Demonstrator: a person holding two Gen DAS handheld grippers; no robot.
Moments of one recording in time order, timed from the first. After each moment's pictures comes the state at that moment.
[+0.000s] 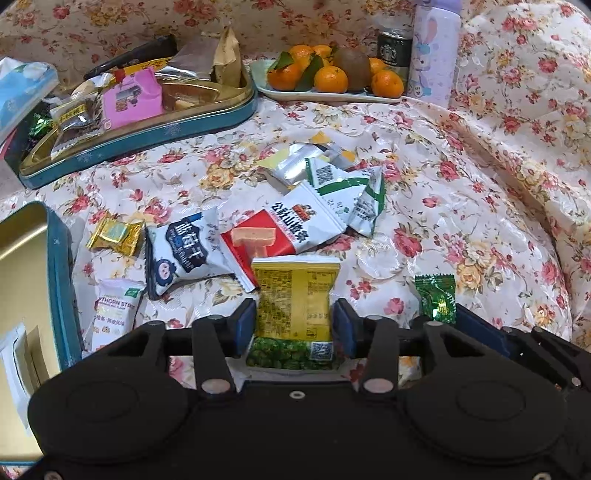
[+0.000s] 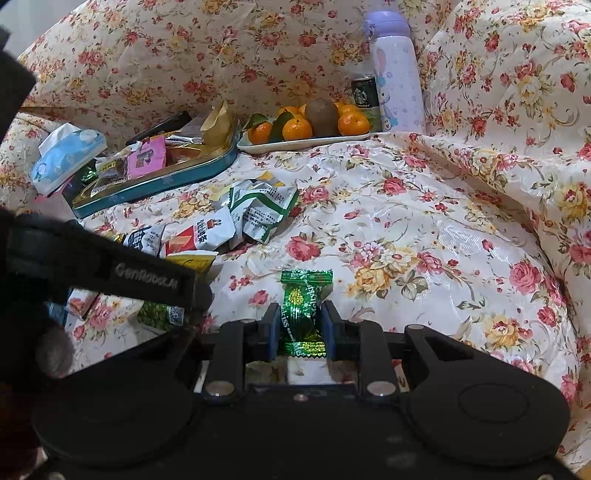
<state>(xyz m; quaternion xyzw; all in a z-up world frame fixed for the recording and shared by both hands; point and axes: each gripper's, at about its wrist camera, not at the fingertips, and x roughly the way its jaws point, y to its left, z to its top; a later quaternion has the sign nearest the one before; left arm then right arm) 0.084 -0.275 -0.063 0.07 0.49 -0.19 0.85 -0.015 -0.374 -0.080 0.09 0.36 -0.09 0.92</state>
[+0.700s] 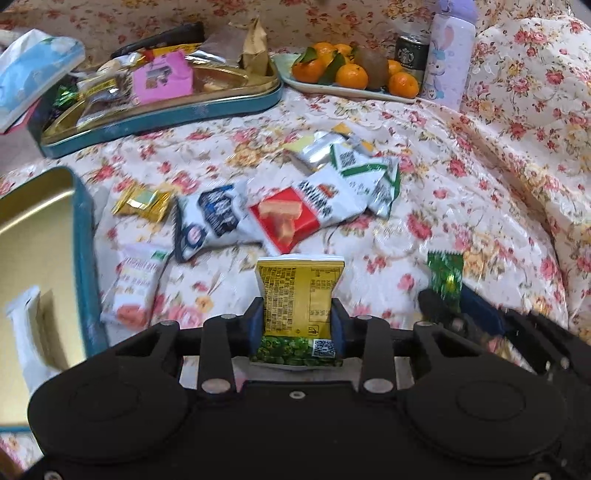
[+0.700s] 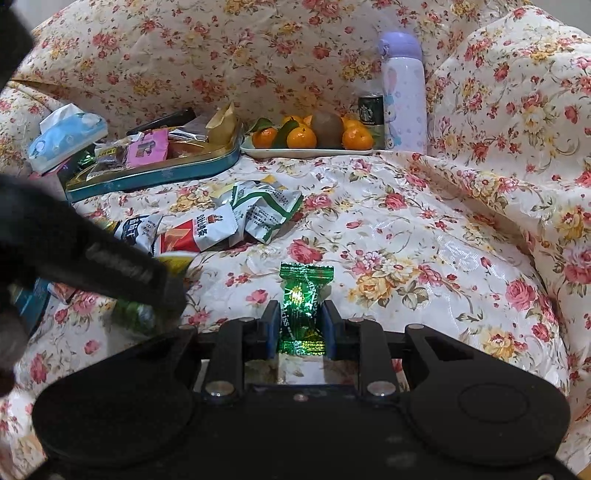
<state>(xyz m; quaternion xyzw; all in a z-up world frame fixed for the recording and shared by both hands) 0.066 -0.248 -0.061 0.04 0.50 -0.18 0.84 -0.015 -0.357 -0.087 0.04 0.35 -0.11 0.93</state>
